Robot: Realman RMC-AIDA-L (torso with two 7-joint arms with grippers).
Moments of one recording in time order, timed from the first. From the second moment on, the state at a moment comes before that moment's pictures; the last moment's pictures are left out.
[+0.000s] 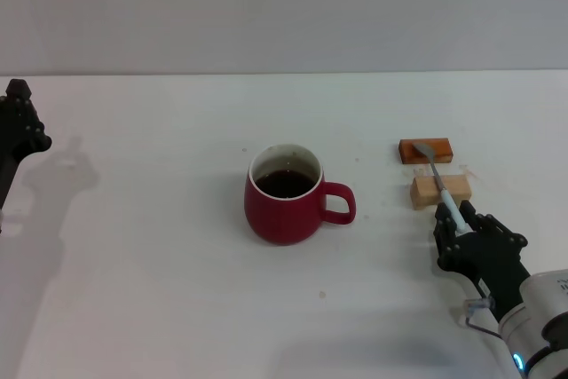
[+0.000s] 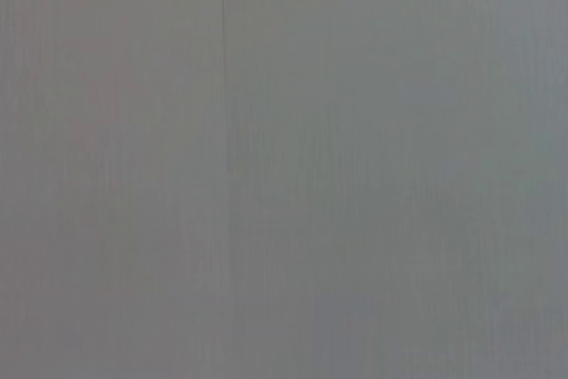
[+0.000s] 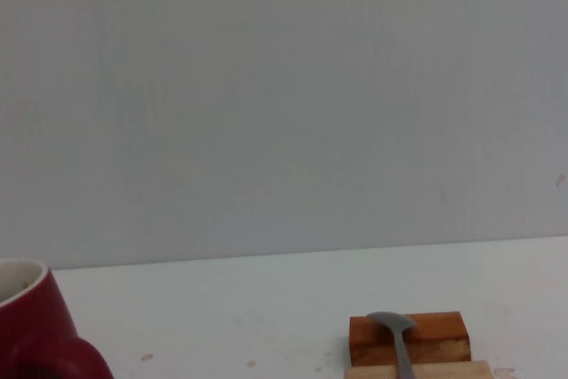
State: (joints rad) left arm -0.38 -2.05 -1.09 -0.22 2.47 1.16 -0.09; right arm 0.32 2.09 0.24 0.55 -1.66 -1.01 -0.17
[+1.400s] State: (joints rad) left arm -0.37 -2.05 -1.09 -0.22 2.47 1.16 -0.09; right arm 0.32 2.09 0.24 0.55 -1.66 -1.02 -0.17
